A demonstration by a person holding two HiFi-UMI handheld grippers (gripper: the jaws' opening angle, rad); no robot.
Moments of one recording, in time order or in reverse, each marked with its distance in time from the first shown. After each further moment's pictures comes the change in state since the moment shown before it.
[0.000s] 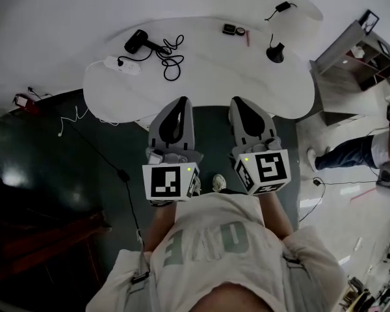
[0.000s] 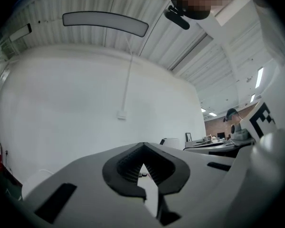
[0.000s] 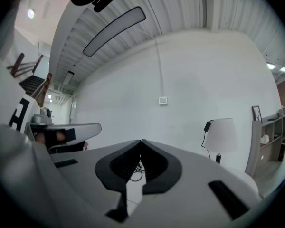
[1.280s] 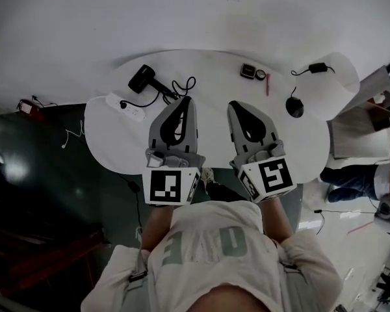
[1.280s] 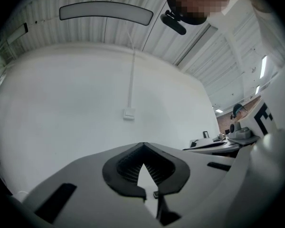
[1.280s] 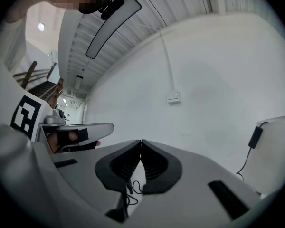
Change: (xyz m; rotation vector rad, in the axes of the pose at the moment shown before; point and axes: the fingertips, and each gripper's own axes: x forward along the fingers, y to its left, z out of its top) left arm 0.209 0.094 -0.006 0.052 -0.063 0.036; right arm 0.219 -0.068 0.026 -0.067 -0.057 0.200
